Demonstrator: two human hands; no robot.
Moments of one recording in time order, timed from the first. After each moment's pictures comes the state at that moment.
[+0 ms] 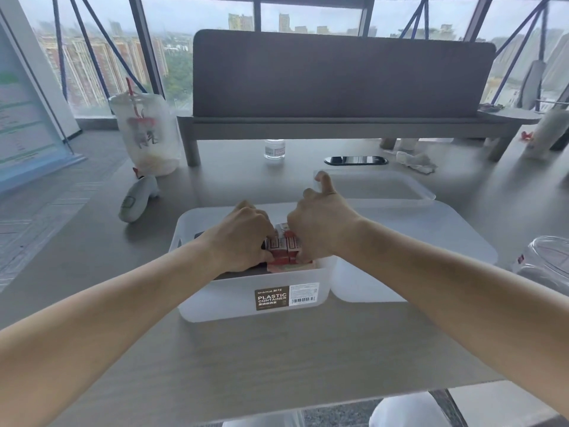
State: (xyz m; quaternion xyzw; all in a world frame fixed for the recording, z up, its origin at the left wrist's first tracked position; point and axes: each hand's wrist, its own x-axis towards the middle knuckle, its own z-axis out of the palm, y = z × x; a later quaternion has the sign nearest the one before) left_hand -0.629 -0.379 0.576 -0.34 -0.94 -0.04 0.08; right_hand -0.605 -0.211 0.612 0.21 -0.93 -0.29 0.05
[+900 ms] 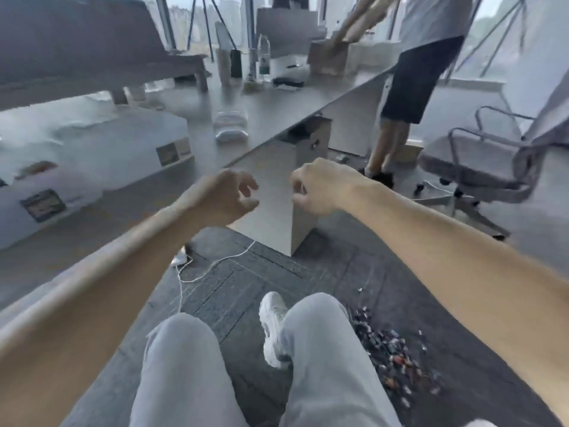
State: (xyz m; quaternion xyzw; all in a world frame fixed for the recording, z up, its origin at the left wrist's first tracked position) left_hand -0.308 -0.242 0.570 -0.62 -0.75 -0.21 -0.03; right_hand -0.130 -0.132 0.599 -0.31 -0.95 0.00 -0.01
